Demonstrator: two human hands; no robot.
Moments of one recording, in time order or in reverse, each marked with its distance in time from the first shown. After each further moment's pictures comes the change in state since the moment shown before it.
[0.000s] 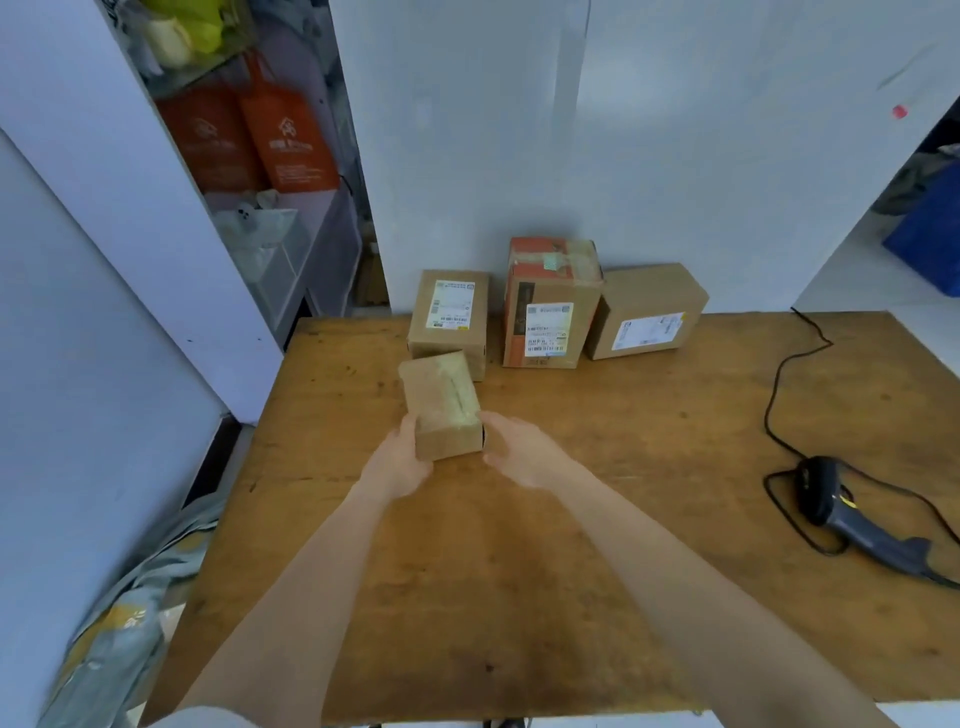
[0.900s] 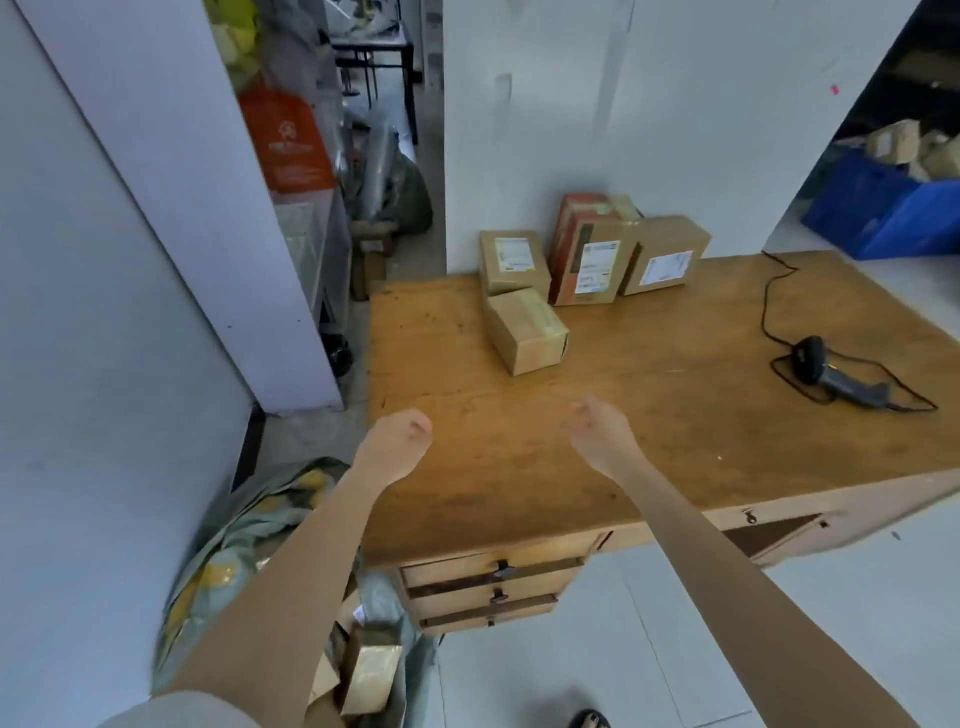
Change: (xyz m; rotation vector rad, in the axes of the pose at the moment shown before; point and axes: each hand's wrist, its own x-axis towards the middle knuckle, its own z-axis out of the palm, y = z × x) left_hand -0.168 -0.191 -0.098 -0.043 -0.011 0.192; right_hand -0.143 -0.166 0.127 0.287 0.388 0.430
